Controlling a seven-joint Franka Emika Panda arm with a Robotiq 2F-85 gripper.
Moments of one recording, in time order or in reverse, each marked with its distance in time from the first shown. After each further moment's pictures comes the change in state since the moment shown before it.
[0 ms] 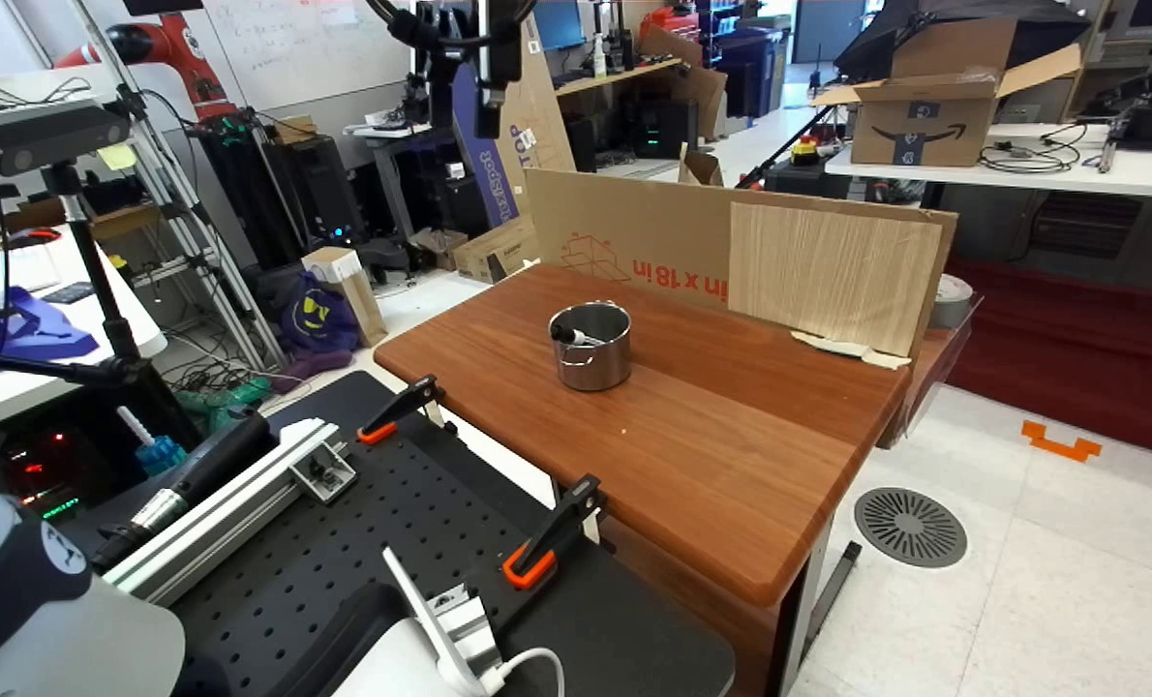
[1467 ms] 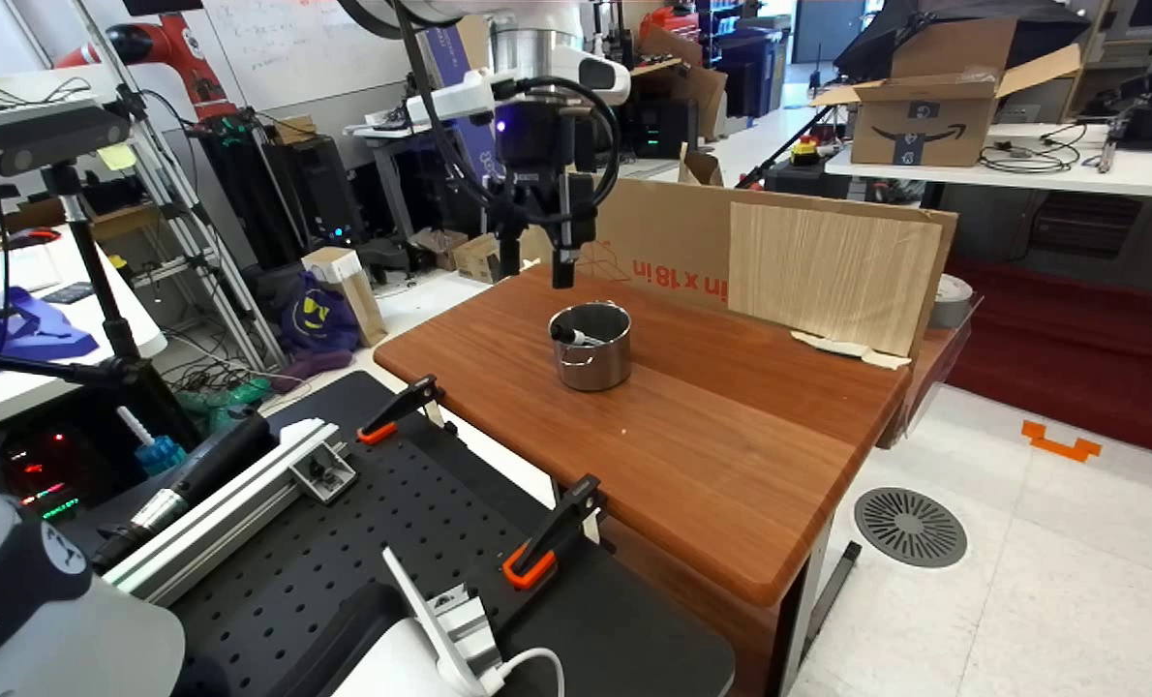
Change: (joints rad) arm 0.001 0.296 -0.024 -0.043 -0.217 0.265 0.032
